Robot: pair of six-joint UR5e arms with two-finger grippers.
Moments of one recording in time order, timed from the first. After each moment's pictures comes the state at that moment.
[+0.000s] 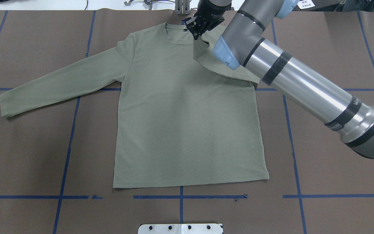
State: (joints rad) left arm -1.52 -1.63 -1.60 -1.85 -2.37 0.00; right arm 0.85 -0.53 1.12 -1.23 2.16 0.65
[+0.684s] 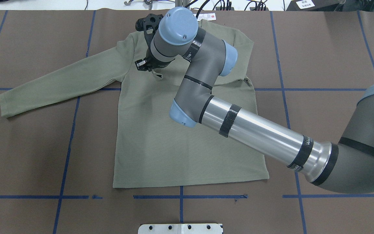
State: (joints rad) left arm -1.52 -1.63 -1.60 -1.85 -2.37 0.00; right arm 0.62 -0.47 1.04 -0.99 1.86 0.84
